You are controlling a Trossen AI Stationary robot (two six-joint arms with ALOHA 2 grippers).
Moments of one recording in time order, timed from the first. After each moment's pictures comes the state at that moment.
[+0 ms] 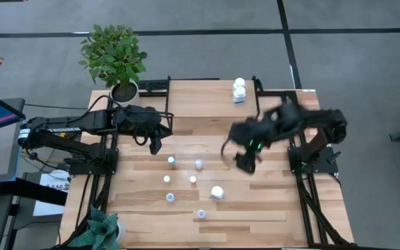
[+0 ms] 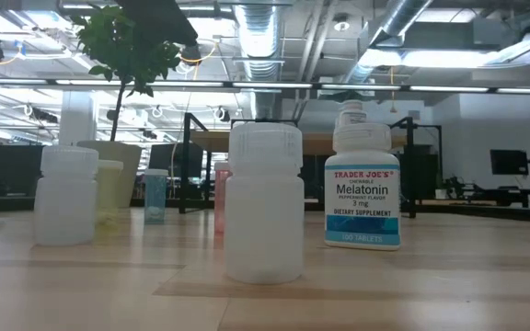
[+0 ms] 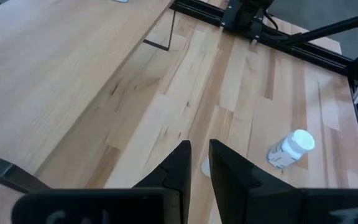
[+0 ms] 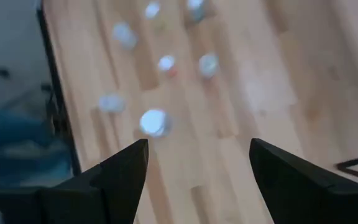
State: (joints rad) left arm 0.10 1.03 1.00 -0.56 -0.06 -0.30; right arm 0.23 1.72 2.18 -1.57 0.08 0.53
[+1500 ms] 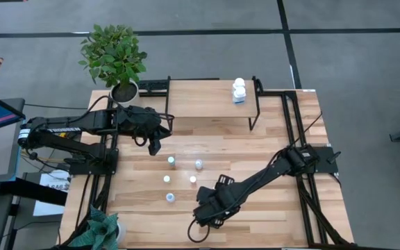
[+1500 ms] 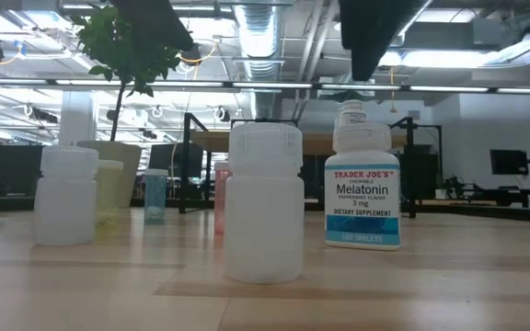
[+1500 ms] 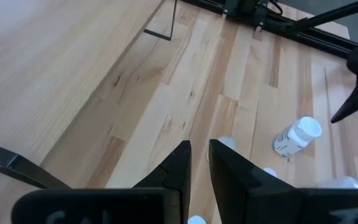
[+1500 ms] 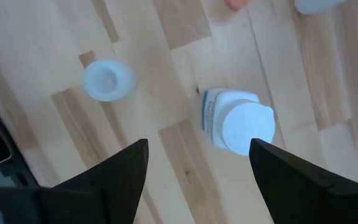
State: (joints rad) left arm 0.10 1.03 1.00 -0.59 -0.06 -0.27; right arm 0.50 2.26 2.18 -1.42 0.19 0.85
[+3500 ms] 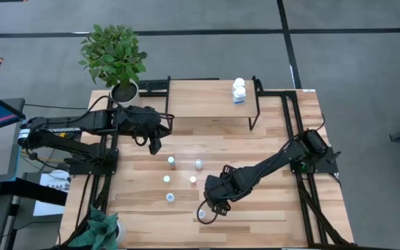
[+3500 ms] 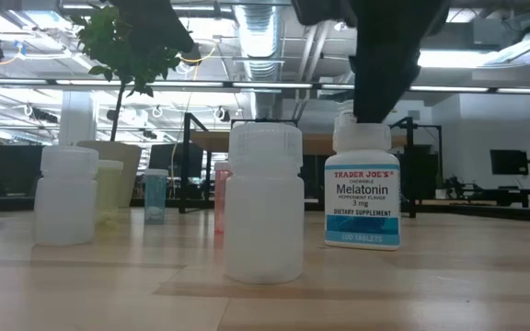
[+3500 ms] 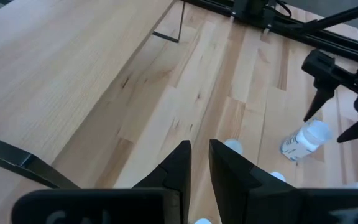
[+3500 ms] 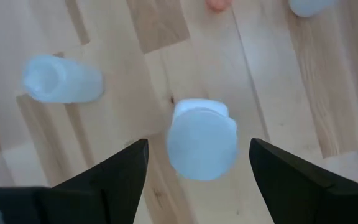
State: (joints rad) left arm 0.10 1.03 1.00 -0.59 -0.09 -0.27; right arm 0.43 1.95 1.58 -0.92 0.15 0.74
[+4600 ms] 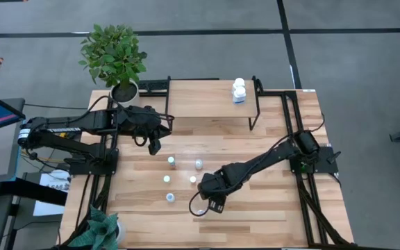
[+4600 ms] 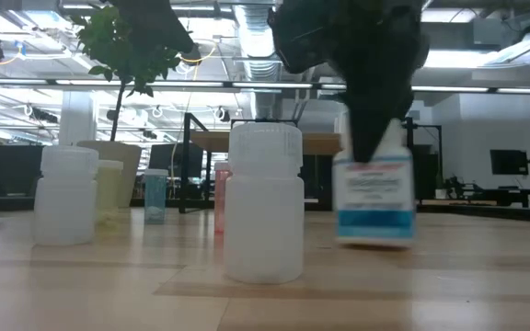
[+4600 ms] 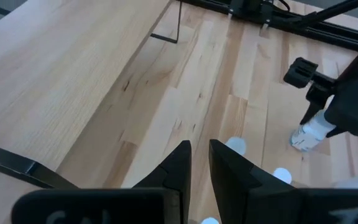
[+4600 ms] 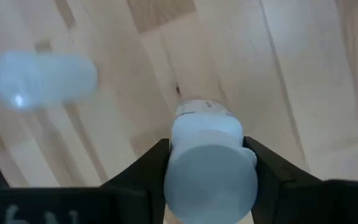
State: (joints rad) left arm 0.10 1.03 1.00 -0.59 -0.09 -0.22; right arm 0.36 2.02 1.60 -0.93 -0.04 0.73
